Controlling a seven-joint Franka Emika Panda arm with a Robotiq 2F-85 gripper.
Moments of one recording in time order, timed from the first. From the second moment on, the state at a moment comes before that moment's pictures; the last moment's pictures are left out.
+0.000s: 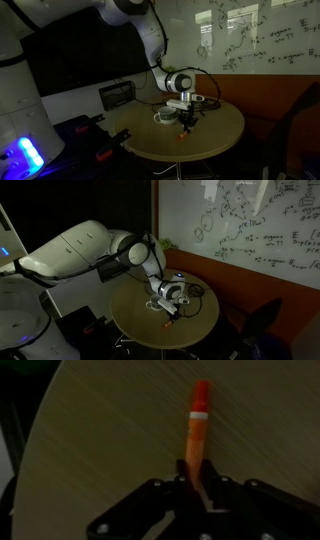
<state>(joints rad) -0.07 1.12 -0.05 -1.61 -0.05 2.57 0.02</state>
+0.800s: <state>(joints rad) -0.15 1.04 0.04 -1.63 -0.05 2.57 -0.18</state>
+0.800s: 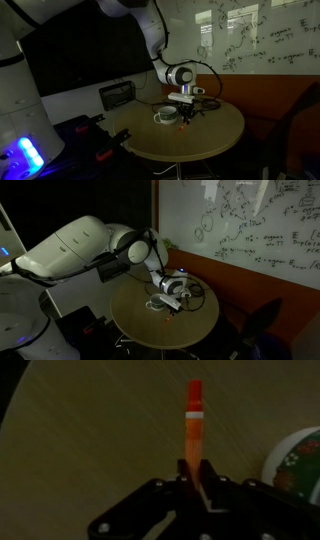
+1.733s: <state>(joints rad) -0.27 0.81 0.27 -1.95 -0.03 2.86 -0.42</state>
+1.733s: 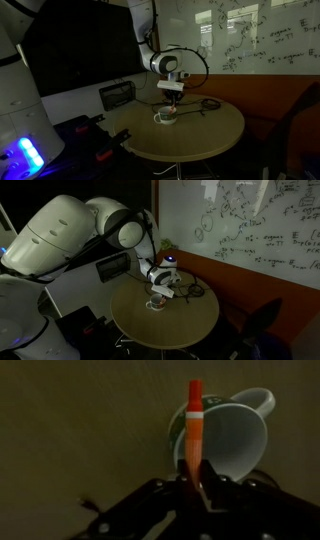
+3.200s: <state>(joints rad) 0.03 0.85 0.07 -2.02 -0.11 3.17 -0.29</state>
